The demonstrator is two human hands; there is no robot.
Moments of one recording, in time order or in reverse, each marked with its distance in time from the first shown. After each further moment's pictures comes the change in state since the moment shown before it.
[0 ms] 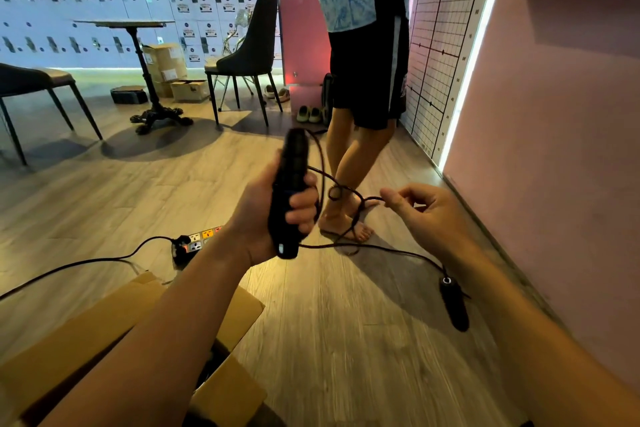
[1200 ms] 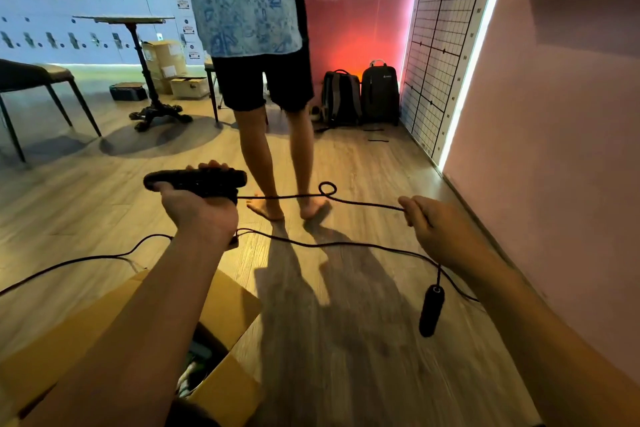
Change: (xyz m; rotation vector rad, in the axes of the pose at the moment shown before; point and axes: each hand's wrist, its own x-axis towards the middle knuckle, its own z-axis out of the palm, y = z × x) left_hand 0.002 0.027 -0.064 -0.707 0.688 0.816; right_hand 0.007 0.030 -0.010 -0.525 -0.132 0.012
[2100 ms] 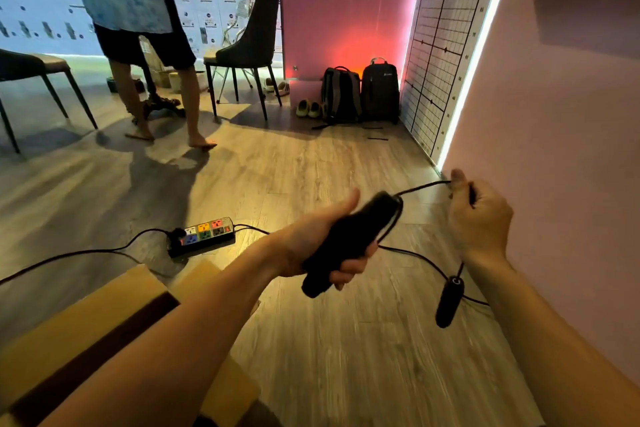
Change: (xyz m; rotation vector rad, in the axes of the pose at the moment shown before) left_hand -0.073 -0.066 -0.009 1.225 -1.067 -1.102; right_hand 0.006 0.018 -0.006 0.269 0.627 0.211
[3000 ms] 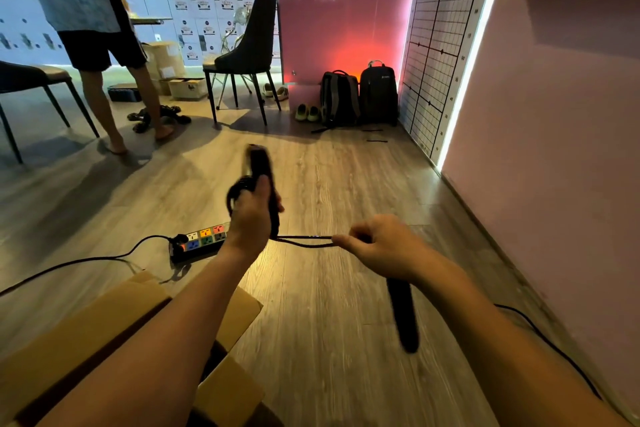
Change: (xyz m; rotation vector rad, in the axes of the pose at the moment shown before) left_hand -0.008 -0.031 -0.084 0.185 1.171 0.575; right_hand -0.047 -0.055 0.032 -0.266 -1.019 -0.219
